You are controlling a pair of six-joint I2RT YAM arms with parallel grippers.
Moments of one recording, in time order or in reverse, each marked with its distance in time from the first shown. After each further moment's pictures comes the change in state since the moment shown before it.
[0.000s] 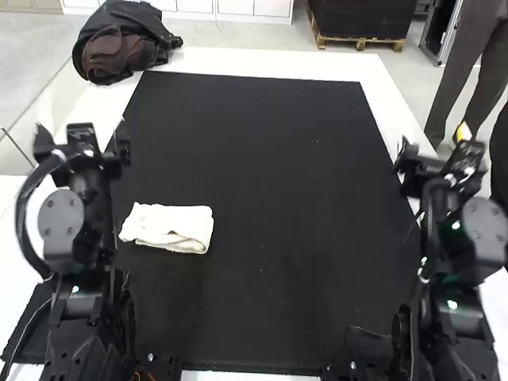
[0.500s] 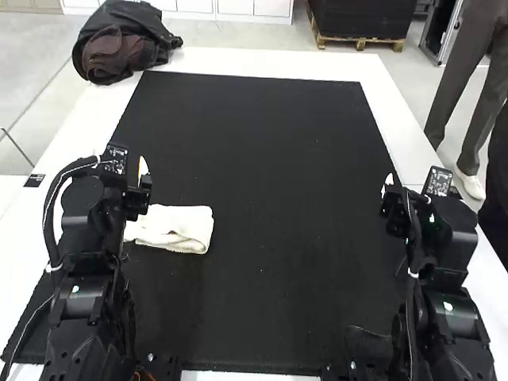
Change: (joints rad) left arm 0.000 0.002 0.000 -0.413 0.137 0.040; right arm 0.000 0.000 0.000 -0.410 0.031 0.080
